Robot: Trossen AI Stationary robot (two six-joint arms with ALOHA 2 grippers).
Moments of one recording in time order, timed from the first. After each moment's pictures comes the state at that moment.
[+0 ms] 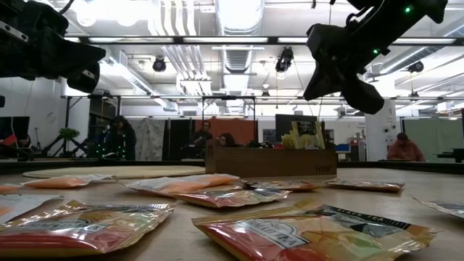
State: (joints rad) left arm -0.05 0.04 0.01 0.02 0.06 -0.06; right arm 0.21 1.39 0.78 -0.33 0.92 -0.56
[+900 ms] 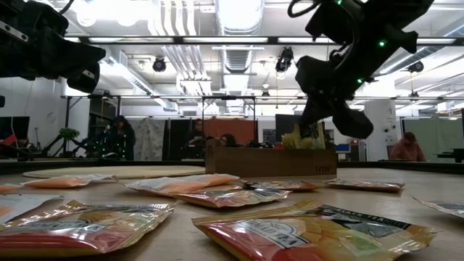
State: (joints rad) left arm -0.05 0.04 0.01 0.02 0.06 -0.06; right arm 0.07 1.49 0.73 -0.20 0.81 -0.63
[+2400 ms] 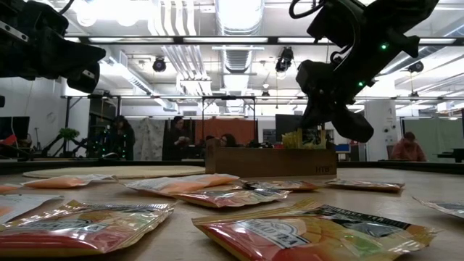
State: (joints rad) left arm -0.05 0.04 0.01 0.02 0.06 -0.06; right arm 0.08 1.49 0.70 -0.14 0.76 -0.58
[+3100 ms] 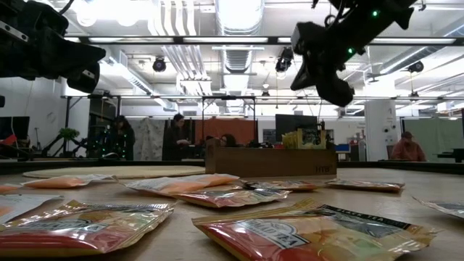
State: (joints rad) left arm -0.05 0.04 0.01 0.02 0.06 -0.06; right arm 0.08 1.37 0.79 -0.13 0.92 -0.69
